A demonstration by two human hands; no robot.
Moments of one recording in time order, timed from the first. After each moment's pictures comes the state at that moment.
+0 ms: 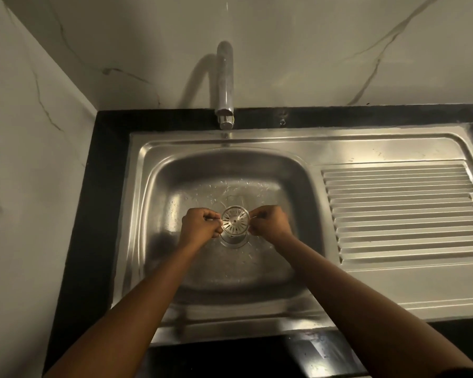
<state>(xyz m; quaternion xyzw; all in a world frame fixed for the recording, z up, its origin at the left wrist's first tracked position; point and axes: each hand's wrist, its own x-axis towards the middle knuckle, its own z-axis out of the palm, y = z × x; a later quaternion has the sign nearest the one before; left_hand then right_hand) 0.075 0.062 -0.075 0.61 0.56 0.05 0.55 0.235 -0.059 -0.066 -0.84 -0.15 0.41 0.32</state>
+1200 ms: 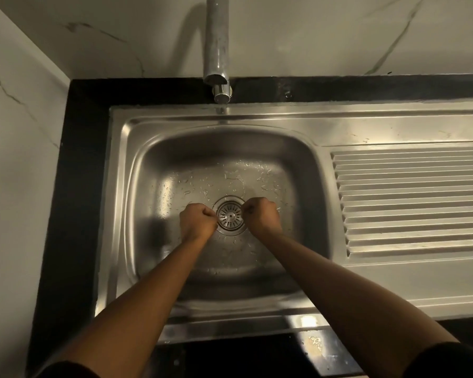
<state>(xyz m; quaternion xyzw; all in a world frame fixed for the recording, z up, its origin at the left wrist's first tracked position) 0.082 0.050 -0.134 0.62 0.63 0.00 0.47 0.218 -0.050 -0.117 -0.88 -0.24 0.35 0.20</state>
